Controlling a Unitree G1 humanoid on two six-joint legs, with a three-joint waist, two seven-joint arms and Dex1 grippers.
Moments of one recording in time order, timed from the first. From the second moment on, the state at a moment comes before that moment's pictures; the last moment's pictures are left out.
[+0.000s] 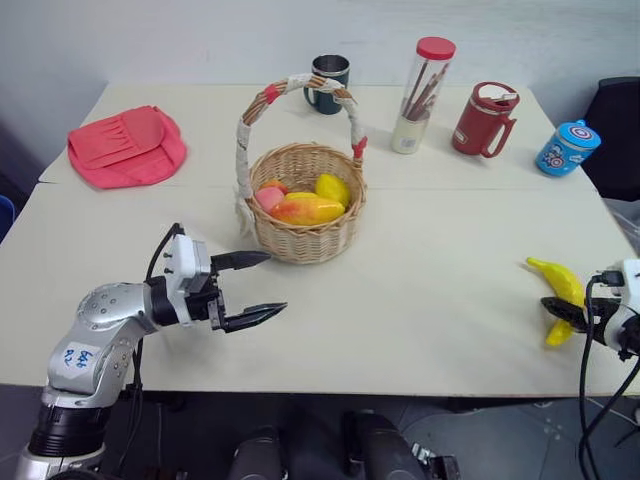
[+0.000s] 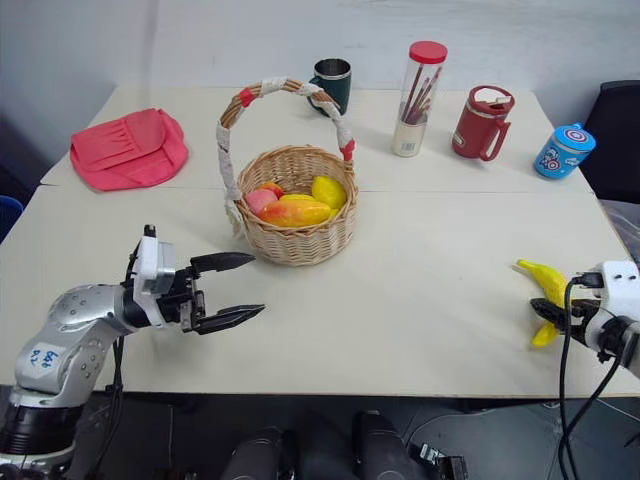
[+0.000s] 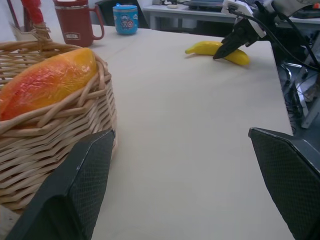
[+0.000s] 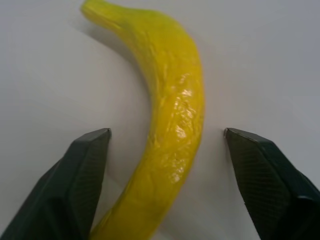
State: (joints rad) left arm -0.18 0.65 0.16 -0.31 -0.60 0.35 -0.97; right arm -0.12 -0.91 -0.45 0.19 0.47 0.85 0.57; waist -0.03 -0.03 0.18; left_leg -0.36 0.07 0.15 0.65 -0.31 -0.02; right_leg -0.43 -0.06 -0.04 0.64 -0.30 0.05
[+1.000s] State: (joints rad) left arm 0.12 0.55 0.46 -0.50 -0.72 0.42 -0.66; right arm -1.10 -0.19 0.19 0.33 0.30 0.53 0.63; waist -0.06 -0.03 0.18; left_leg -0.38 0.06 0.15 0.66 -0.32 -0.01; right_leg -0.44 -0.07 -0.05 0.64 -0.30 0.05
